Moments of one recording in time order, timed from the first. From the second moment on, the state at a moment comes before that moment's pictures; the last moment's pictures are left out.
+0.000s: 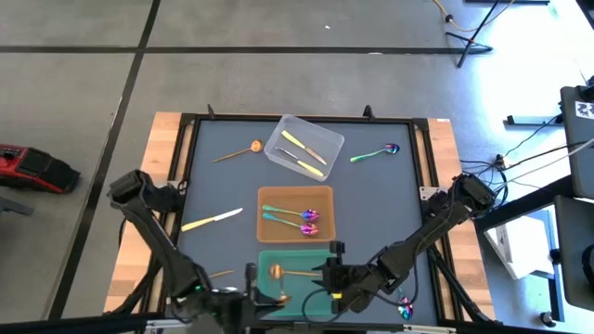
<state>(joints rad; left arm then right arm) -0.89 1.81 1.42 -0.05 -0.87 -0.15 0.71 1.81 1.28 -0.26 0.54 0.41</state>
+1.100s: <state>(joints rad) -0.71 1.85 1.39 -0.24 -0.51 -0.44 0.71 1.81 1.28 -0.30 0.54 0.41</state>
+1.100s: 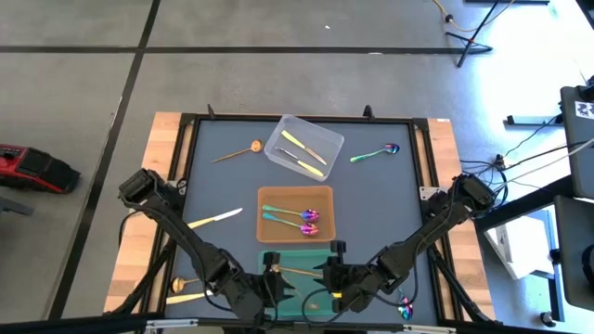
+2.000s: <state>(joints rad) -1.07 1.67 1.29 -0.92 -0.43 -1.12 0.71 1.81 1.28 -0.29 0.54 0.41</state>
